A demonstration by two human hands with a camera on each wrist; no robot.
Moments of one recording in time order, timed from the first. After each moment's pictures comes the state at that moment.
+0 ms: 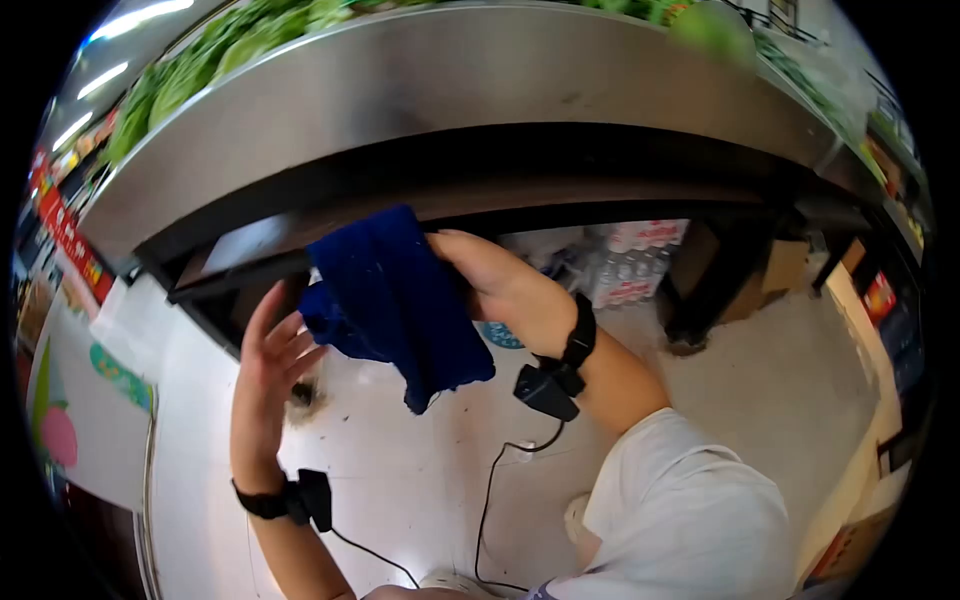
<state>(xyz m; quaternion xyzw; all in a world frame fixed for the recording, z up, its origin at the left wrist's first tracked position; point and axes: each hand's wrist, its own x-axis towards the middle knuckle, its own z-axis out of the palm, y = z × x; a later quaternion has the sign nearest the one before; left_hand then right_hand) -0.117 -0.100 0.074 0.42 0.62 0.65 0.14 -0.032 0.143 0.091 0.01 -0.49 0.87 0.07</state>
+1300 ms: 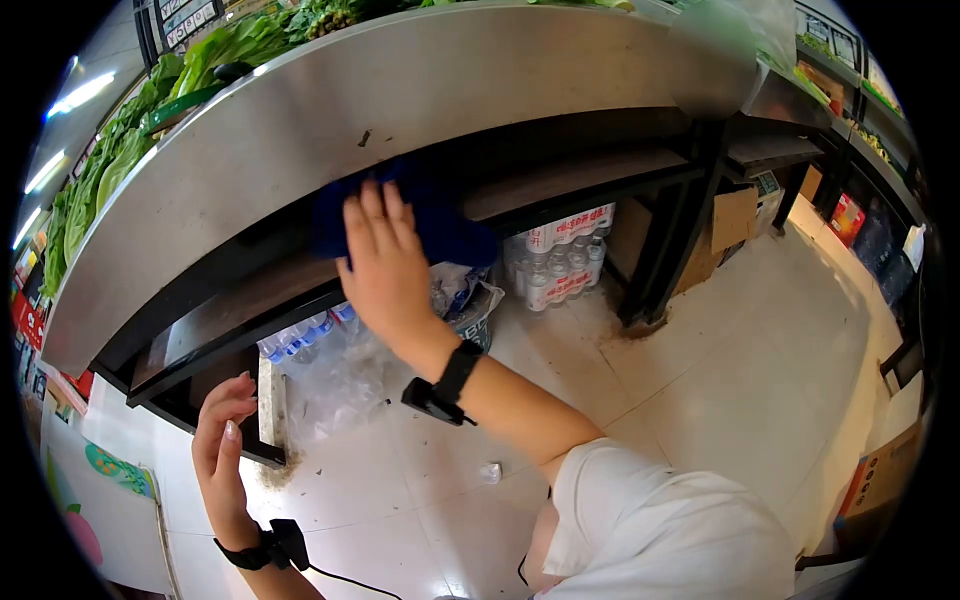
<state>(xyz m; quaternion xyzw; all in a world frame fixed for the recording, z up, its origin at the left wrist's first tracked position) -0.088 -0.054 0.083 0.51 0.67 0.54 0.01 -0.031 0.210 0.062 -0.14 -0.75 0.02 0.64</state>
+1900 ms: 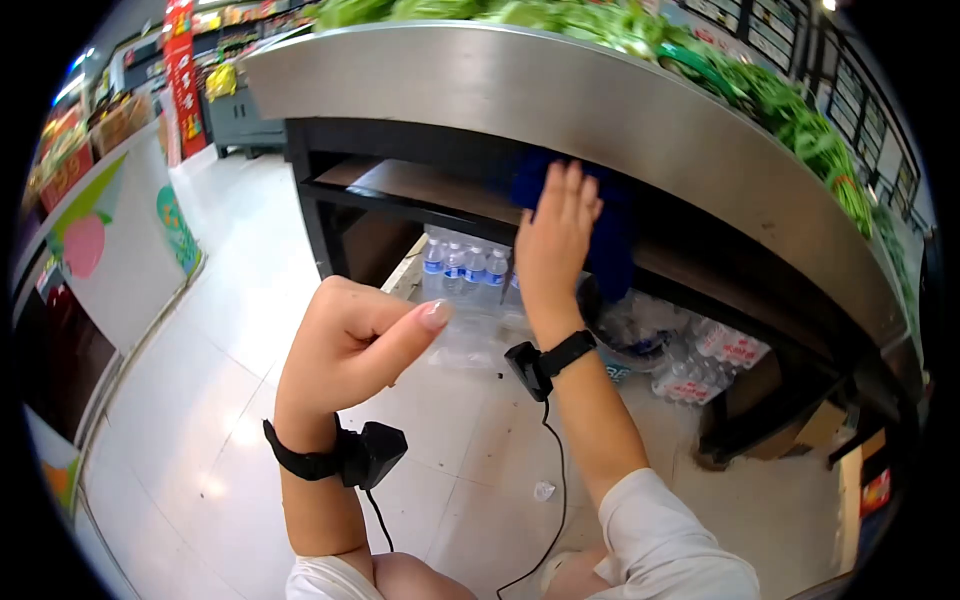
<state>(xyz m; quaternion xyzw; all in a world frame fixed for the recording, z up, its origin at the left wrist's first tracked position) -0.108 -0.166 0.114 0.48 0.66 0.57 -0.07 -0.164 0.080 0.066 -0.10 -0.80 -0.03 0.59</state>
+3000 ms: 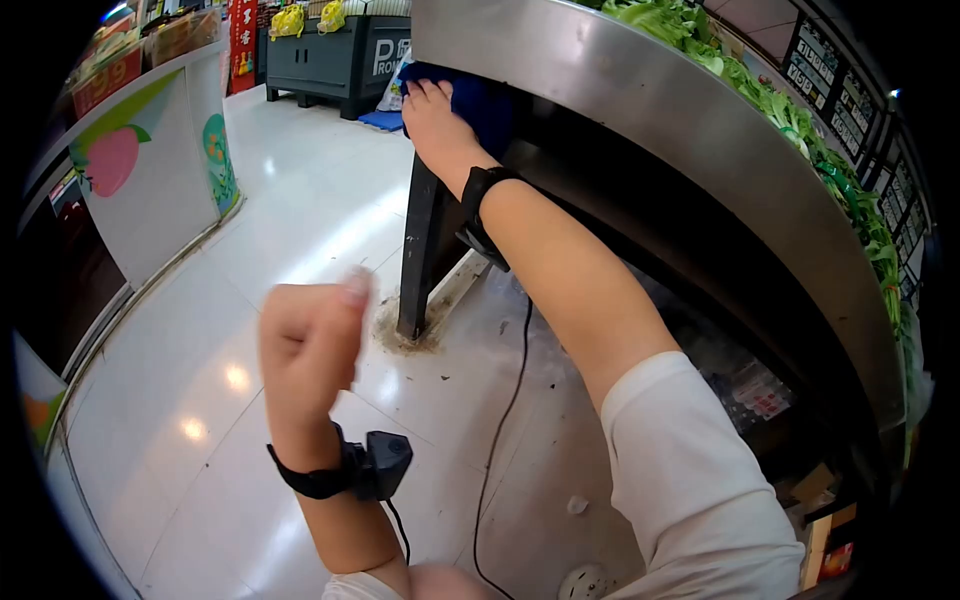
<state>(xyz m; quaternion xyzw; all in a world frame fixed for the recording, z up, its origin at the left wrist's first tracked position) -0.160 -0.303 0.064 0.27 0.59 0.73 -0.23 -0.435 -0.130 0.084 0.21 -0.76 -0.36 0.50</state>
